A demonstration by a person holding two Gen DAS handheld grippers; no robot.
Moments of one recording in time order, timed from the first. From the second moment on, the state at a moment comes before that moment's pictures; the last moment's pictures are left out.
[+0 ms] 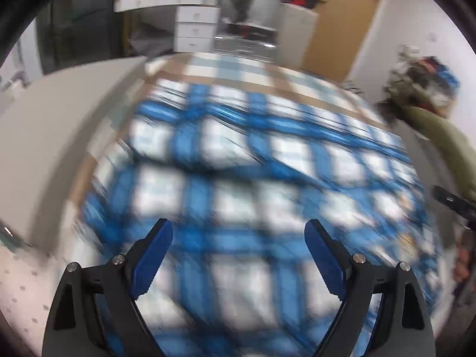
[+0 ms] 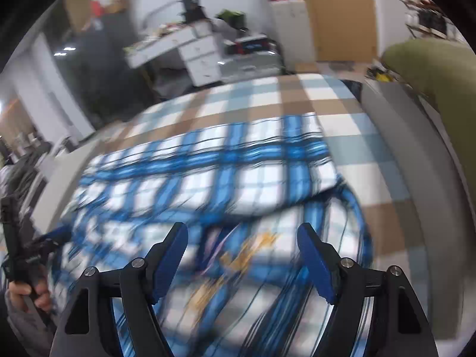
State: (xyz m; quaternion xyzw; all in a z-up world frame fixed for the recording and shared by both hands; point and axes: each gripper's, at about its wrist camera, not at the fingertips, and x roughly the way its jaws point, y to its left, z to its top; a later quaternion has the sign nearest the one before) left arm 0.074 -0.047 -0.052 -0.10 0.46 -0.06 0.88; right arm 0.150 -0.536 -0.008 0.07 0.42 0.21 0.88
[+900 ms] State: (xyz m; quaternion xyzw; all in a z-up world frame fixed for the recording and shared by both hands) left arm -0.048 -0.159 -0.058 0.05 0.44 -0.11 0.89; right arm -0.010 -0.510 -0.042 0.04 0.39 0.32 0.86
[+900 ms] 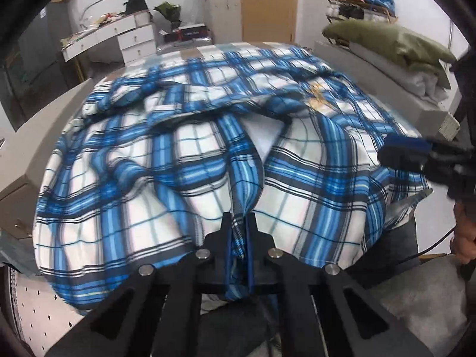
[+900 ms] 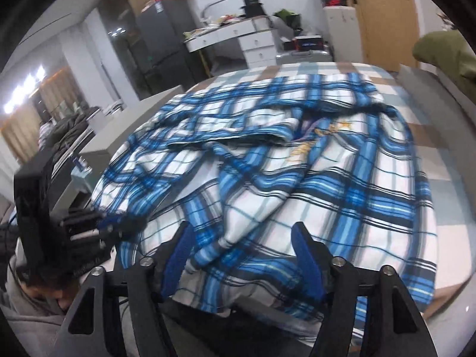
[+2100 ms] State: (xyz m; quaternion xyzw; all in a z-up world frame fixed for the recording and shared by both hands) left arm -0.044 -0.116 -0.034 -0.06 0.42 -0.14 0.89; right arm -0.083 -0.448 -0.043 -0.13 0.35 0.53 0.76
